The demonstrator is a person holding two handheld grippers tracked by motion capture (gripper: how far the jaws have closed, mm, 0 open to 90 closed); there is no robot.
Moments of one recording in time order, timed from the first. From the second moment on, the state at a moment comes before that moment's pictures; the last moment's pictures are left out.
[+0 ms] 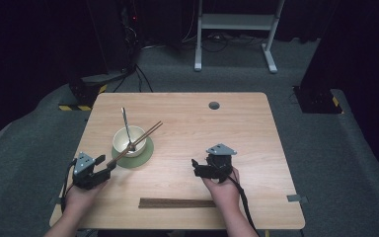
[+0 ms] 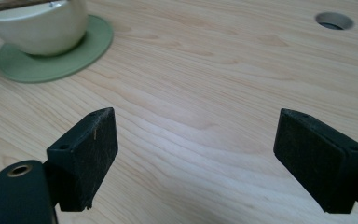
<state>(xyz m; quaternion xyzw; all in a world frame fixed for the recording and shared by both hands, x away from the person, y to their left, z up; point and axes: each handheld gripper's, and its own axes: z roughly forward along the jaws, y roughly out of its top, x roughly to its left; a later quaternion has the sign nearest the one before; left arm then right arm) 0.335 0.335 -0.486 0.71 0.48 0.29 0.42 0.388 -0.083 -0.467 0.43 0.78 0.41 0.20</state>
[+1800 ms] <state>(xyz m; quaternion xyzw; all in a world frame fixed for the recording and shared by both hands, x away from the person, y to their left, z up) 0.390 0.375 -0.496 0.66 0.54 0.30 0.43 0.460 0.043 -0.479 0.40 0.78 0.42 0.22</state>
